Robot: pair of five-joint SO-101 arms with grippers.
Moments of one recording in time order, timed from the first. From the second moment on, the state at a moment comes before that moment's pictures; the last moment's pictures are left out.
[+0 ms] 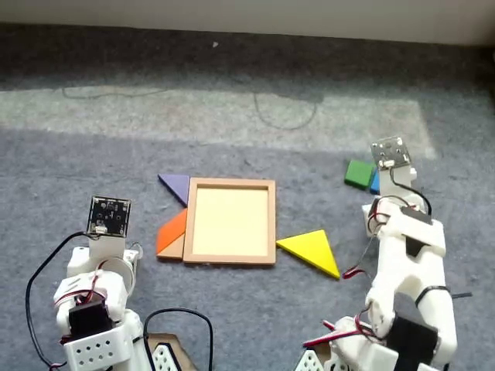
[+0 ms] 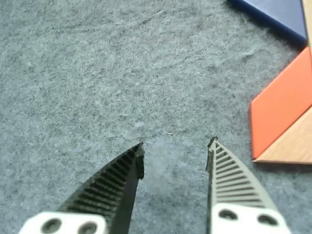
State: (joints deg) left arm -24.0 -103.9 94.4 69.0 -16.0; right arm 14.5 -17.0 53.1 29.7 35.8
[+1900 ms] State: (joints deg) left arm -24.0 -103.9 94.4 69.0 -16.0; right arm -42.8 -19.1 44.2 44.1 27.7
